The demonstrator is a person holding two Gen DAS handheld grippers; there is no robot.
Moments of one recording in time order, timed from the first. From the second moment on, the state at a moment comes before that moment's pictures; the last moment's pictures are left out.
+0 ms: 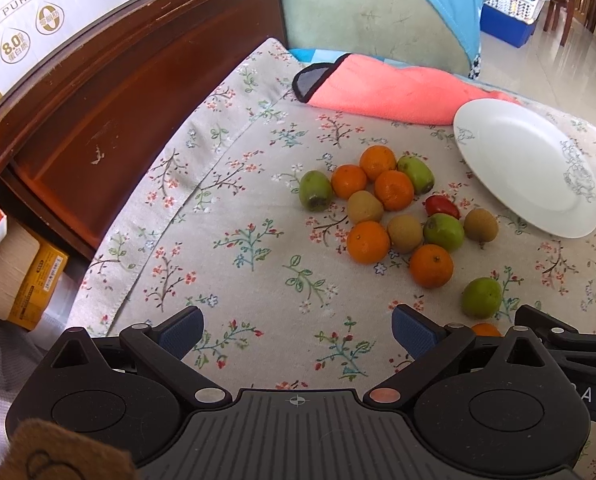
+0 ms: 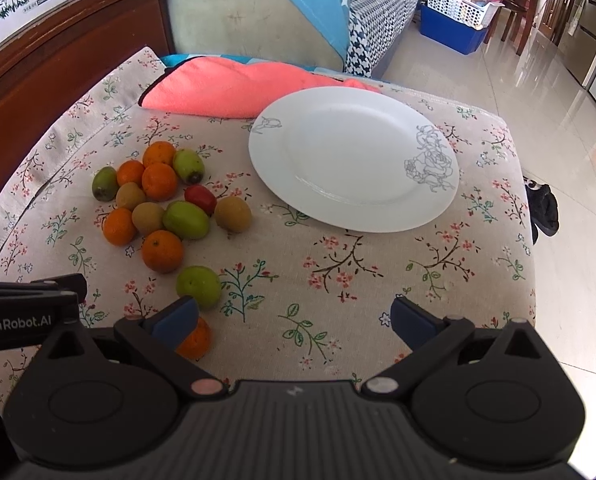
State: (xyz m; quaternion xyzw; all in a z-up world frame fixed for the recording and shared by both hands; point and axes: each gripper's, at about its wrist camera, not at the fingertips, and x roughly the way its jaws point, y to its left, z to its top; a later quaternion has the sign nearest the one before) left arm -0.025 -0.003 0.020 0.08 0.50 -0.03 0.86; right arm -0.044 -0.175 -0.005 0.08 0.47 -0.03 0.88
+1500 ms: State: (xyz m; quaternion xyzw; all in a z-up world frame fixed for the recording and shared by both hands) left arm 0.015 -0.011 -0.014 0.09 0.47 -0.19 0.86; right arm -0.064 -0.157 -0.038 0.07 0.43 0.15 0.89
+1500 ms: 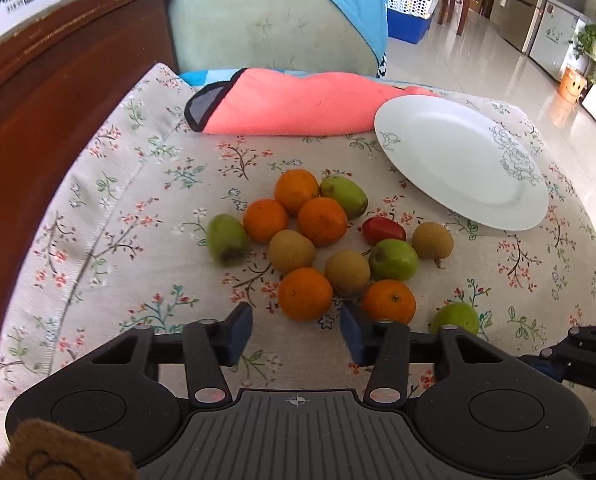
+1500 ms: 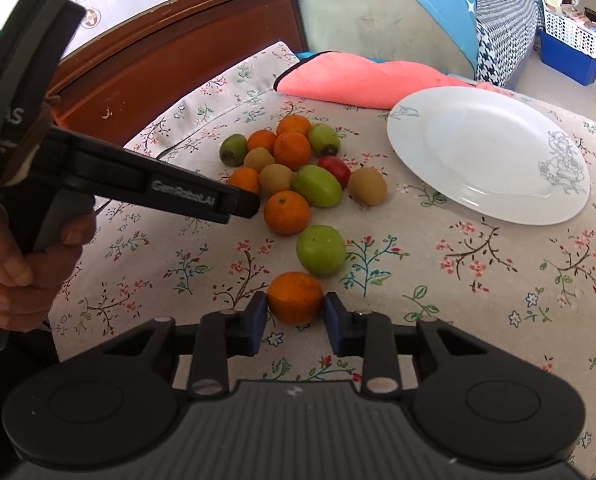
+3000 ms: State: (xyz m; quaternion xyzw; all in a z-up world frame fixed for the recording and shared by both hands) left arm 0.005 -0.015 0.024 0.04 0.42 -0.18 0.89; right arm -0.061 -0.178 -0.010 0.14 0.41 0.15 0.89
